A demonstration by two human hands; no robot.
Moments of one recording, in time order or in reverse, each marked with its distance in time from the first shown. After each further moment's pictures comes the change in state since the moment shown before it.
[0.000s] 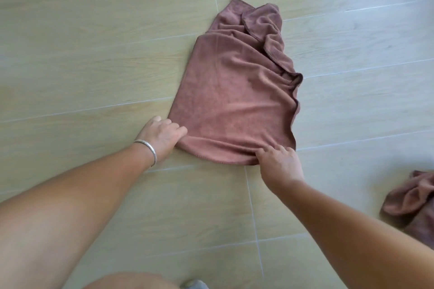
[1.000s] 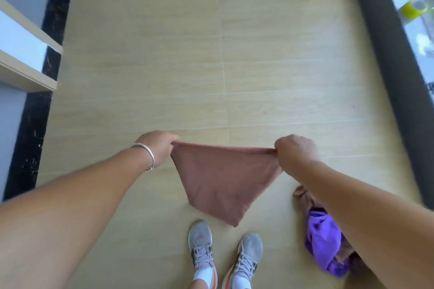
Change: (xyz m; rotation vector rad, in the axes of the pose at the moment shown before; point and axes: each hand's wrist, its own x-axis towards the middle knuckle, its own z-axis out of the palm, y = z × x) left_hand -0.260 -0.087 -0.383 -0.595 -0.204 -0.257; right_hand -0.192 0.032 -0.461 -0.088 -0.143 0.098
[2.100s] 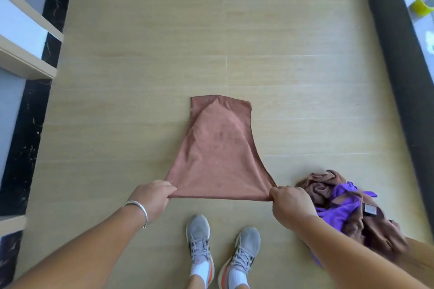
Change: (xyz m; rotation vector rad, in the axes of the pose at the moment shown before) left_hand -0.072 -0.016 0.141 0.104 -0.080 0.087; right_hand -0.062 -0.013 0.146 0.056 -0.048 -0.141
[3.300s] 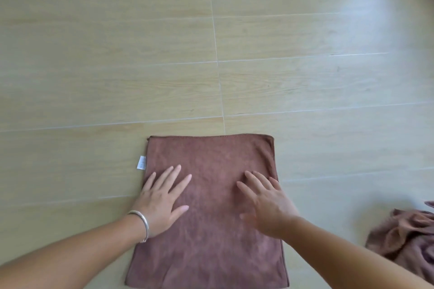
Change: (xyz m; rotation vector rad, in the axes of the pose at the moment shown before) left_hand 0.366 -0.028 0.248 0.134 0.263 0.126; right_hand 0.328 0.013 0.298 0.027 0.077 -0.252
